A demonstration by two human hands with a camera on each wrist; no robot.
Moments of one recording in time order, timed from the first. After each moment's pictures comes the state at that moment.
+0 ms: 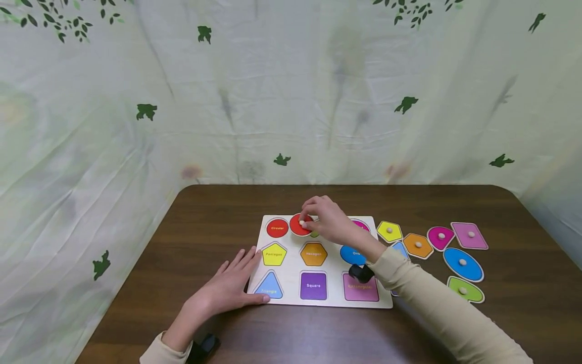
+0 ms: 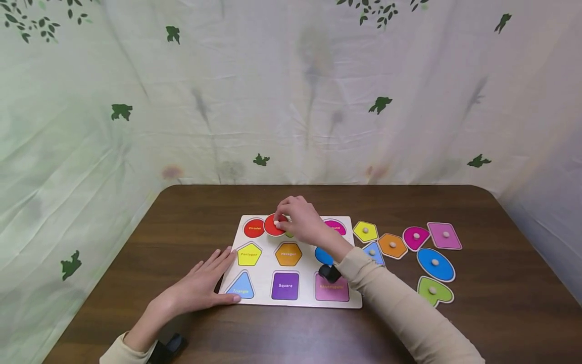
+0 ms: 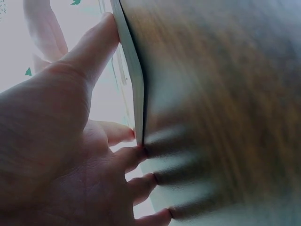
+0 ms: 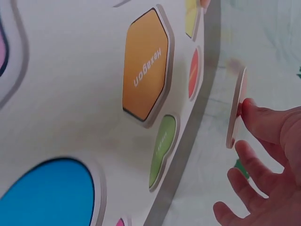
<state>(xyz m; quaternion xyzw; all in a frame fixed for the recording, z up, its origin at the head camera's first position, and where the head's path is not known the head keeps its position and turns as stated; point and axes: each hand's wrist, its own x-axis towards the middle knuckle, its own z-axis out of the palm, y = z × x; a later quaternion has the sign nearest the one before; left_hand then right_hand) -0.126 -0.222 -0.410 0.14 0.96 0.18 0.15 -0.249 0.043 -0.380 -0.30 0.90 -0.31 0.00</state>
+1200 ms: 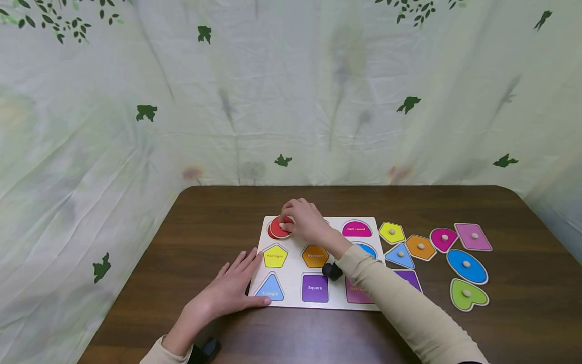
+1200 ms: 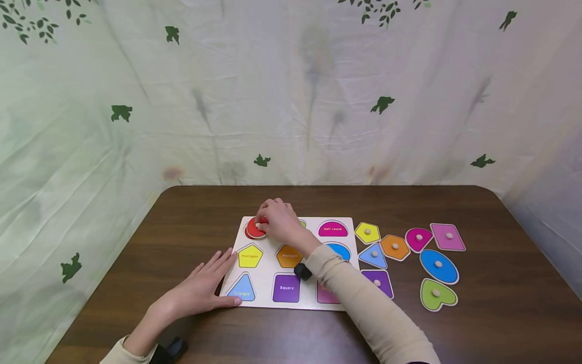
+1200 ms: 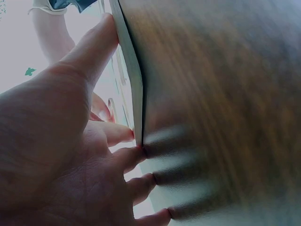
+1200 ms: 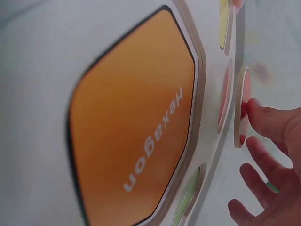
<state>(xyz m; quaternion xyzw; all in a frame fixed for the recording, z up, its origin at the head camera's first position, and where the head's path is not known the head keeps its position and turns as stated) -0.123 -0.223 -0.408 0.16 0.96 0.19 0.13 -0.269 -0.013 -0.402 -0.32 0.92 -0.22 -0.01</state>
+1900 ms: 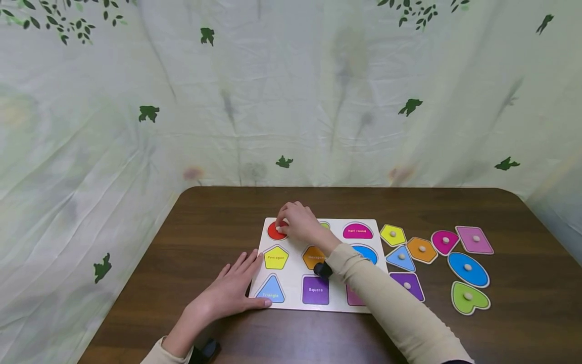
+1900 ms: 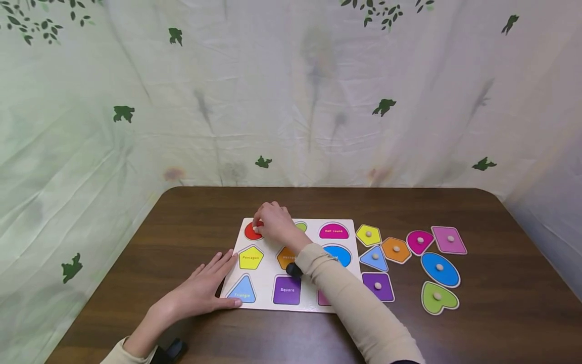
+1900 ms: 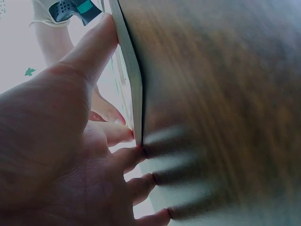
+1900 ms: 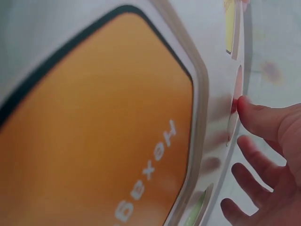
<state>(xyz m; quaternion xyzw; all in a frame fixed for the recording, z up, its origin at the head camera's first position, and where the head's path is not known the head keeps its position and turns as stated) -0.124 -0.222 -0.409 0.14 0.96 0.19 0.14 -0.277 -0.030 -0.409 -0.29 0.93 -0.24 0.04</state>
